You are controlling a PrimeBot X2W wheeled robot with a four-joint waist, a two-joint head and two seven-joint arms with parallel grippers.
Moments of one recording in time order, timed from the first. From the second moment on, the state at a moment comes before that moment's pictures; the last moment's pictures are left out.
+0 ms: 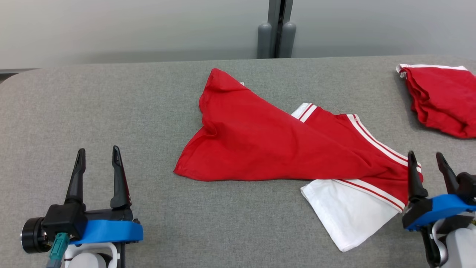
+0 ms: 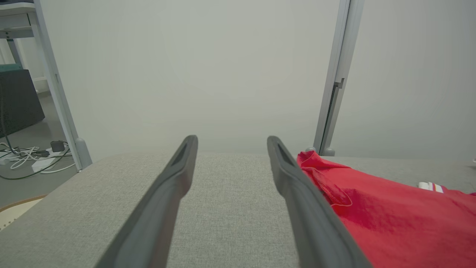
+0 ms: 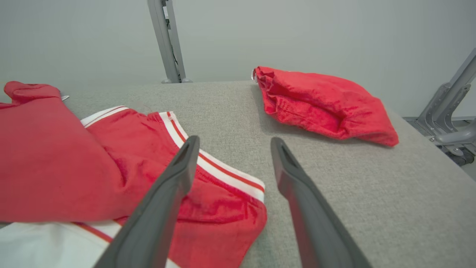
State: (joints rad) left arm -0.09 0.05 0.05 0.12 -0.09 -0.06 -0.26; right arm -0.28 -0.17 -0.17 0.55 0.13 0.13 -0.24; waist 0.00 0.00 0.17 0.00
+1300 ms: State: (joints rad) left arm -0.12 0.07 0.00 0.25 -0.04 -0.09 -0.26; right arm -0.04 -0.05 0.01 0.14 0.13 0.13 -0.20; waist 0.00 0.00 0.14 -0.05
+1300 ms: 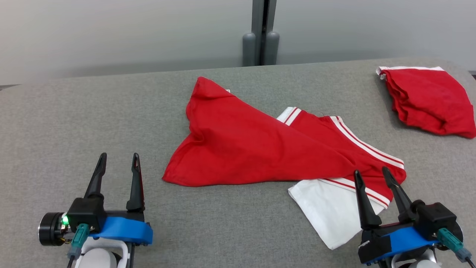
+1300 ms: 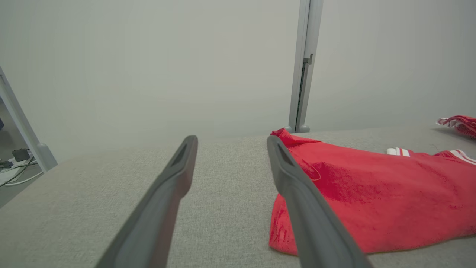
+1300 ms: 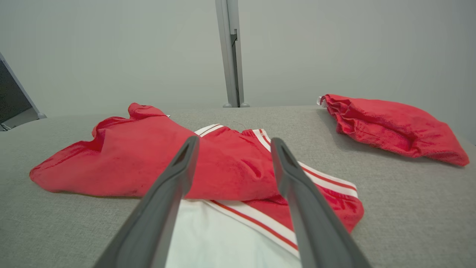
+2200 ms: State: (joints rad) left arm -0.36 0.12 -0.14 0.78 -0.08 -0.12 -0.27; right arm -0.14 -0.05 0.03 0.21 0.16 0.13 -0.25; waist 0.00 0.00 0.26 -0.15
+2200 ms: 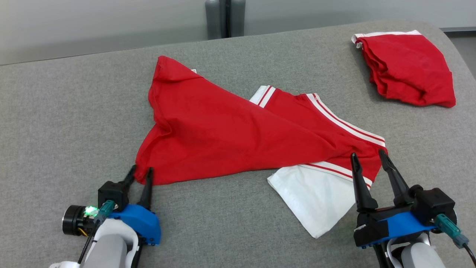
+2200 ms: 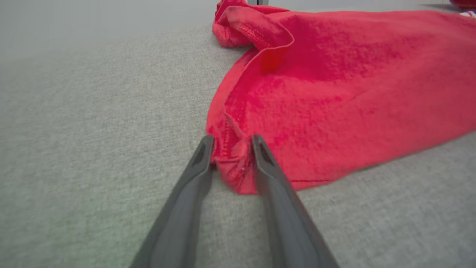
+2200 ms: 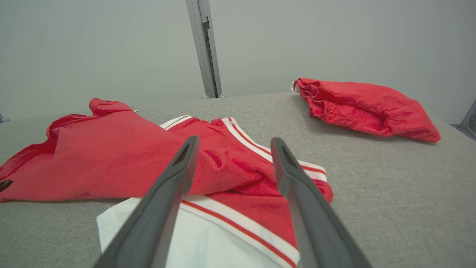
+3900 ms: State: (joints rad) left arm -0.27 0.09 -0.13 0.53 -0.12 -0.13 -0.26; right arm -0.03 -0.05 0.13 0.43 0.03 0.13 -0.20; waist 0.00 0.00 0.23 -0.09
